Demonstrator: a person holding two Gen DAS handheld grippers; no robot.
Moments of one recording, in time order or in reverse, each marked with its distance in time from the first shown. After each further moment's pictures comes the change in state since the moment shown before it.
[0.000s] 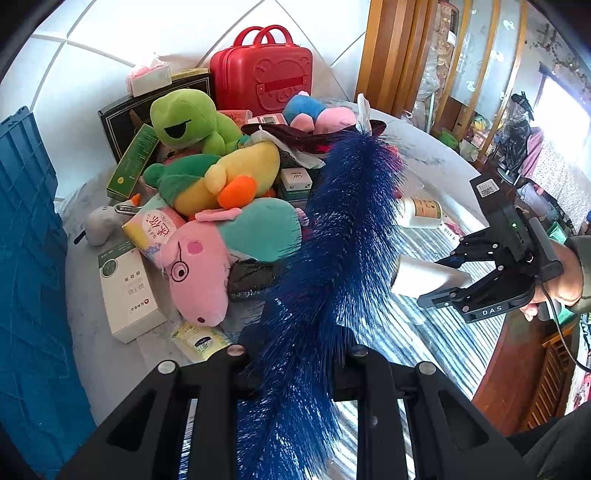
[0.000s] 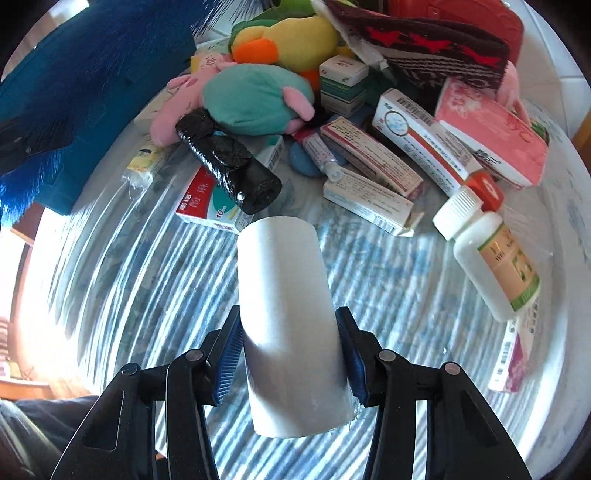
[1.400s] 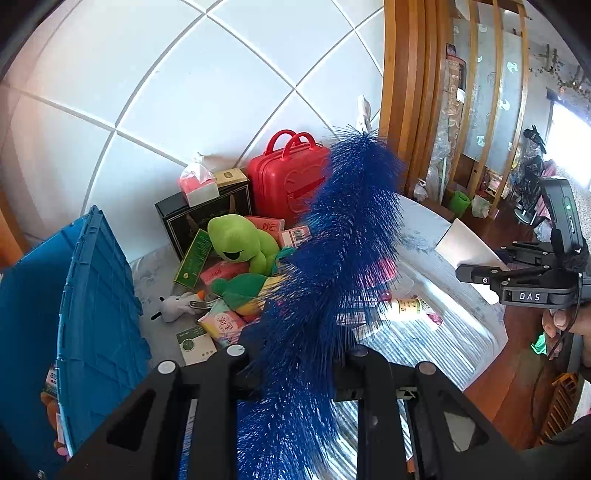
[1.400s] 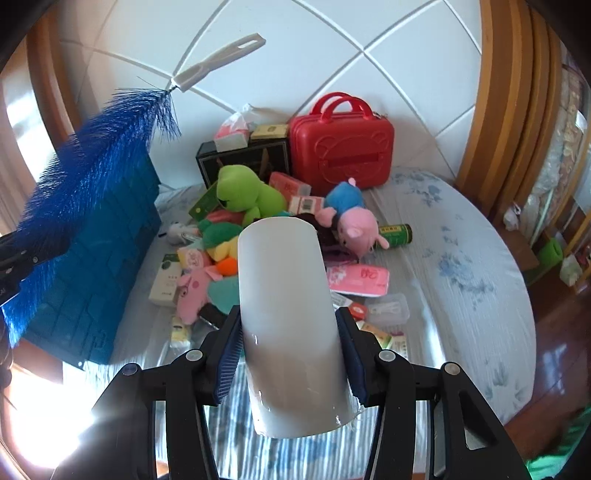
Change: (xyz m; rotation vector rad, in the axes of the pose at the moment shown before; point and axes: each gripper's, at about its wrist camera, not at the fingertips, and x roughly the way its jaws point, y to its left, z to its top) left arm -0.189 -0.011 0.100 -0.029 -0.199 0.121; right arm -0.257 0.030 0.048 0.254 -0.390 -0.209
